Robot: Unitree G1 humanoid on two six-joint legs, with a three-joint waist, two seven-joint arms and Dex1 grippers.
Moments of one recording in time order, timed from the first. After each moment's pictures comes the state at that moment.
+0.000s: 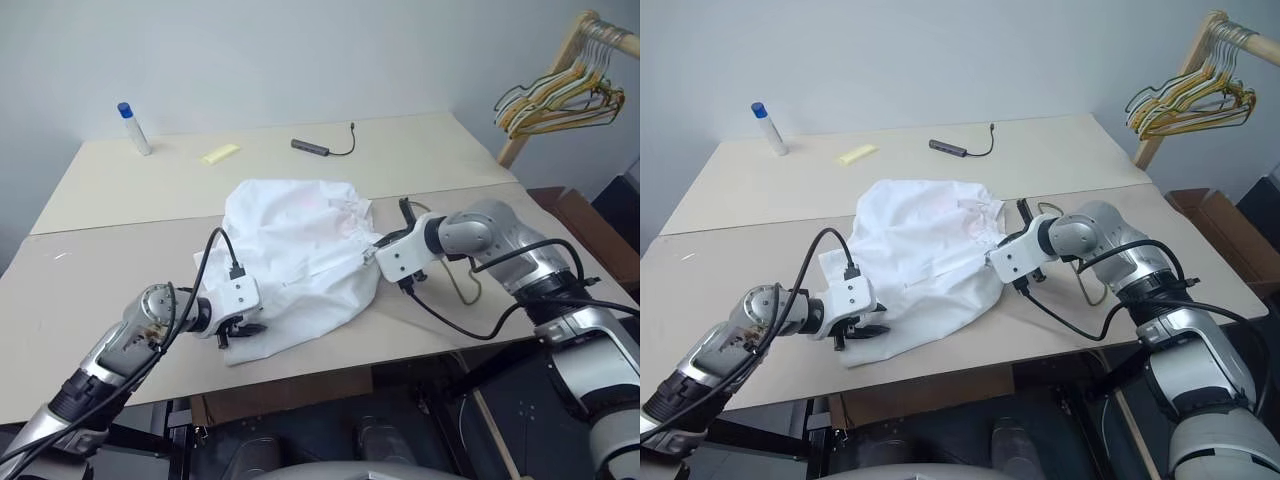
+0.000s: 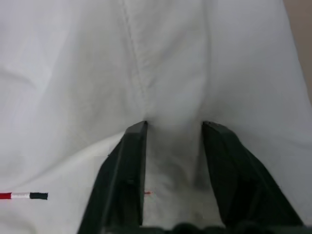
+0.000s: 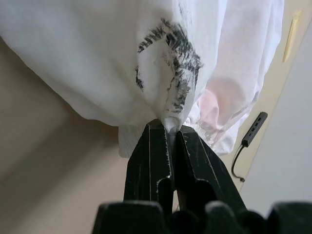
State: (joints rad) left arm -0.24 0.83 -0.31 -0.15 -0.04 0.46 -0.99; right arm -0.82 -0.70 0.50 0.37 -0.50 -0.45 0.94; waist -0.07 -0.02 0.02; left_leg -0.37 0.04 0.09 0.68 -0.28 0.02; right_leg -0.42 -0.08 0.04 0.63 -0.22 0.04
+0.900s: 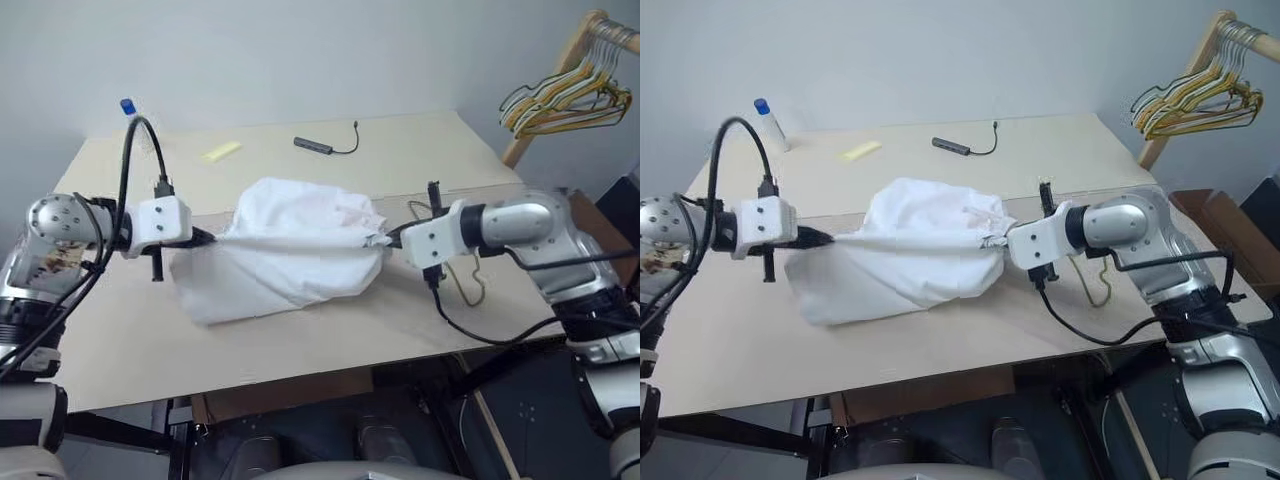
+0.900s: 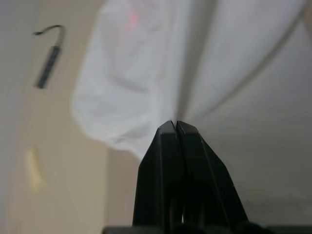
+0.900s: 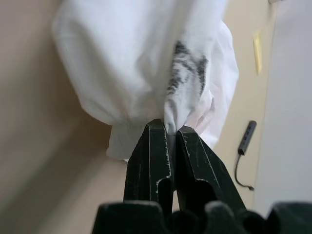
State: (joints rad) left arm -0.68 0.96 -0.11 0.40 -0.01 -0.24 -1.13; right arm -0.66 -0.81 0.31 0.00 -0.17 -0.20 1.13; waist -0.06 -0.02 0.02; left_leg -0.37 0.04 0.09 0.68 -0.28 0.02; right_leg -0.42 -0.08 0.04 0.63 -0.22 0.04
